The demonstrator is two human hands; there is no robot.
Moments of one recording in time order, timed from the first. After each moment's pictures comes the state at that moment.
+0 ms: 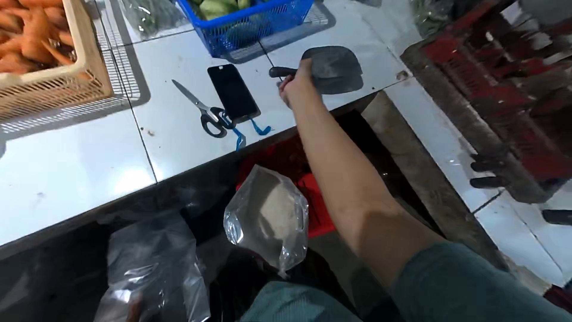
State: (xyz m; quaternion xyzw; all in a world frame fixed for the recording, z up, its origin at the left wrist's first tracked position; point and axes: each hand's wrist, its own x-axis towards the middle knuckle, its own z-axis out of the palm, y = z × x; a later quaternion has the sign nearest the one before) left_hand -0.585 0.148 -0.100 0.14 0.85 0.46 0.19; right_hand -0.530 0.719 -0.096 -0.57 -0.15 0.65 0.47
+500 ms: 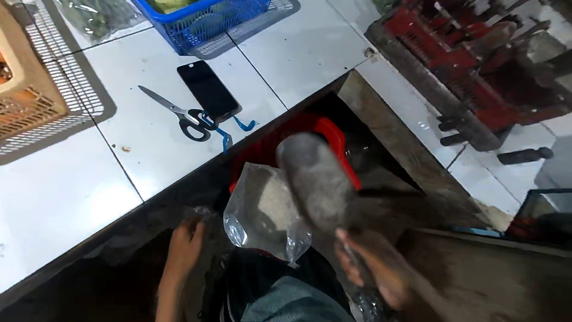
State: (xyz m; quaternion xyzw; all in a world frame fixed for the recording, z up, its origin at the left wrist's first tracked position) left_hand -0.632 0.302 -0.164 0.41 0.77 0.27 0.41; right_hand -0.300 0.385 -0.024 -0.64 -0.36 0.67 0.12
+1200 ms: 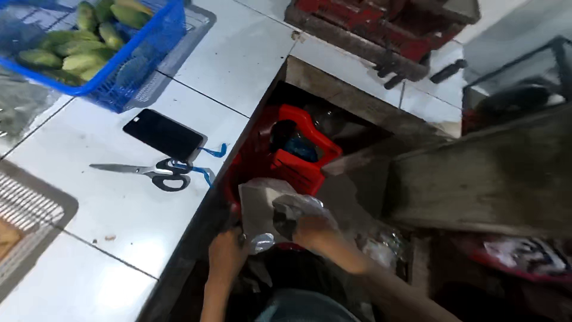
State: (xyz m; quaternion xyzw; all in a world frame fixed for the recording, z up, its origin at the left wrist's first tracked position) left_hand -0.614 0.399 -0.136 0.63 0.63 -0.11 0.43; right_hand -0.413 0.416 -0.084 -0.69 -0.46 0.42 -0.37
